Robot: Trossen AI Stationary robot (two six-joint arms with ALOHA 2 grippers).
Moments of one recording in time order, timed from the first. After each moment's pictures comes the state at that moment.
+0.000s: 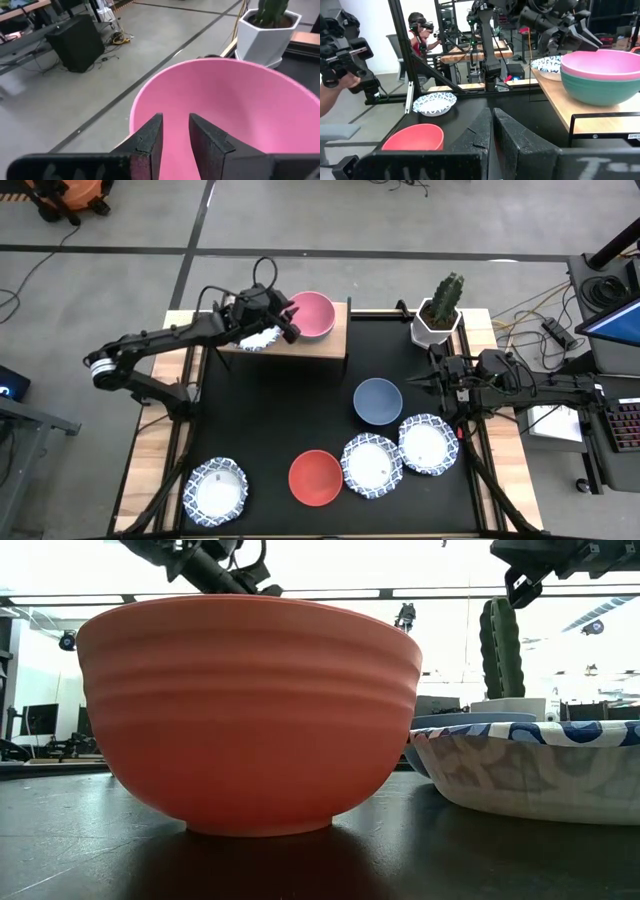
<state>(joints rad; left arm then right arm) 0.47 1.34 1.06 -0.10 -0.29 0.06 -0.09 0.47 0.41 -0.02 -0.17 0.09</state>
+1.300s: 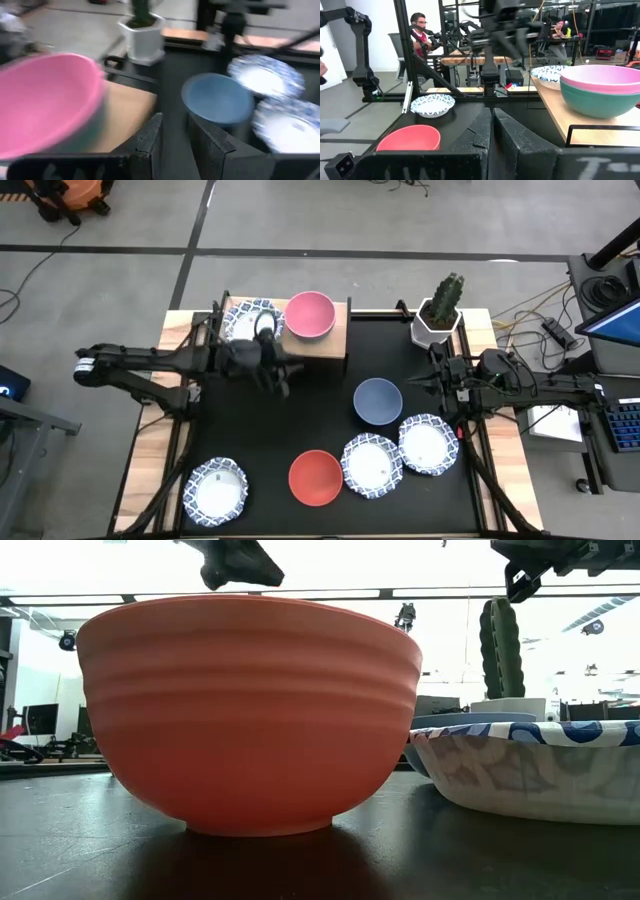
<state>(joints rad) 0.02 1.19 1.03 -0.28 -0.30 -0.09 -0.09 0.47 0.41 0.00 -0.18 0.03</state>
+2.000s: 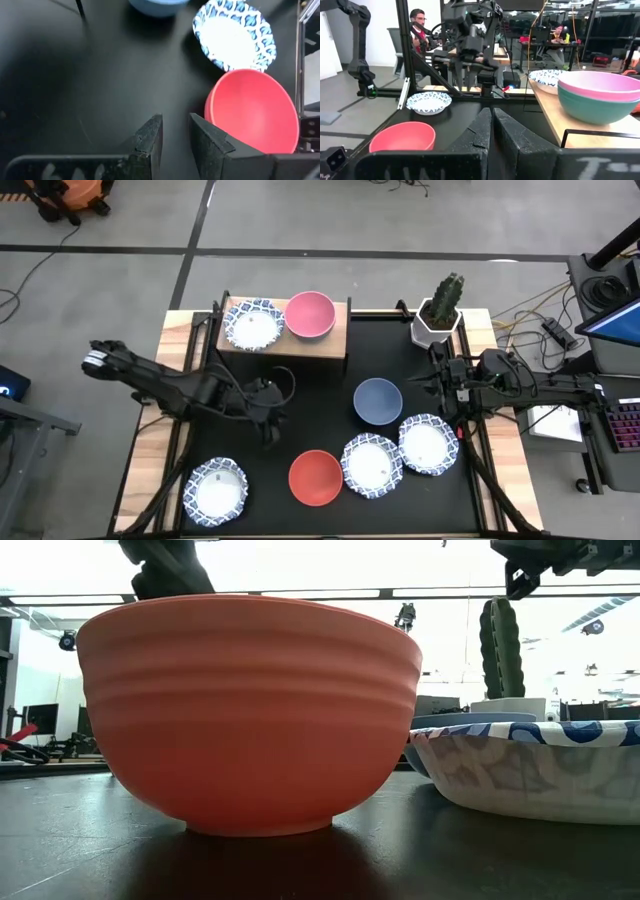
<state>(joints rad) -0.29 1.27 1.03 -0.63 -0.22 -0.64 -0.09 0.47 0.41 0.00 -0.18 -0.03</state>
